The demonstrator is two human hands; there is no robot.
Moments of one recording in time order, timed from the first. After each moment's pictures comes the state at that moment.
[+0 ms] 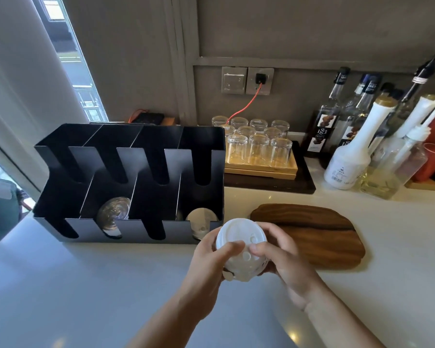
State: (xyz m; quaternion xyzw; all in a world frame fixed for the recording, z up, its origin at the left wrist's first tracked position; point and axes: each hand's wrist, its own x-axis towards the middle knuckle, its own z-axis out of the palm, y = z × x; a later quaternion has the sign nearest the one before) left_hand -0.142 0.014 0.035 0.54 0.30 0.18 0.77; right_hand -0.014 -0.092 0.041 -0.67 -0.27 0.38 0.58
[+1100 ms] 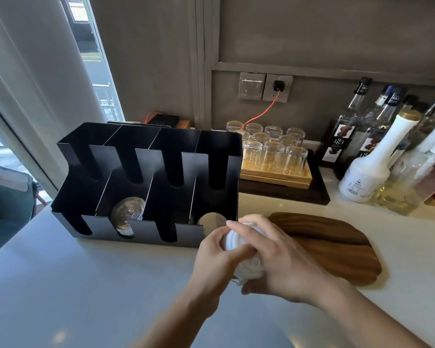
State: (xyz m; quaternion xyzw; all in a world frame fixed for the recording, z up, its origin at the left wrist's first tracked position) left_hand -0.146 0.024 0.054 0.59 0.32 0.23 0.70; right_hand -0.012 -0.066 0.075 -0.72 -0.67 0.10 0.17
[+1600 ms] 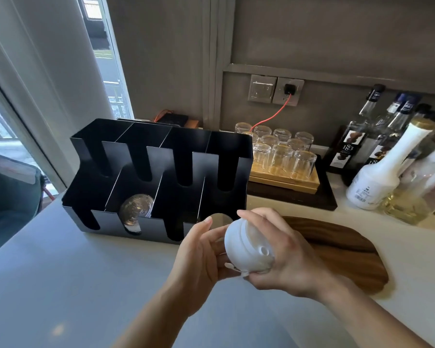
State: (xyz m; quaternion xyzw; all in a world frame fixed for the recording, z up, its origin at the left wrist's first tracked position) left_hand -0.175 0.053 0.059 0.42 0.24 0.17 0.86; right_hand -0.009 -0.058 0.080 -0.69 -0.66 0.10 0.27
